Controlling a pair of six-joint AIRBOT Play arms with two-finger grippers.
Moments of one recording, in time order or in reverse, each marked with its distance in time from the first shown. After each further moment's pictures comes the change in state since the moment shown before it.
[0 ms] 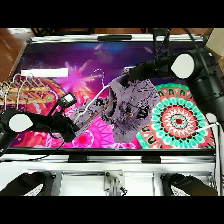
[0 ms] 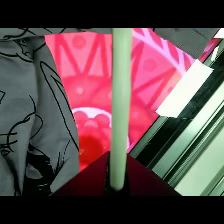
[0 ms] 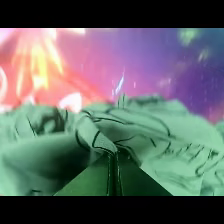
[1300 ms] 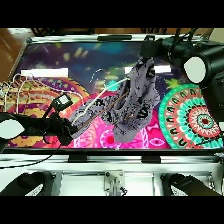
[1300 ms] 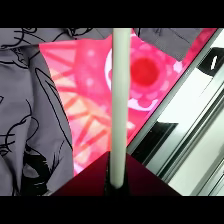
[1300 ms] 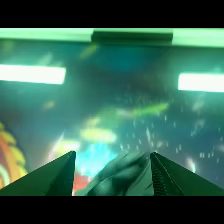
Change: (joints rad) left arm -0.021 0.081 0.000 -0.008 -0.017 -0.007; right arm 0.003 0.066 -0.002 -0.275 -0.211 0.269
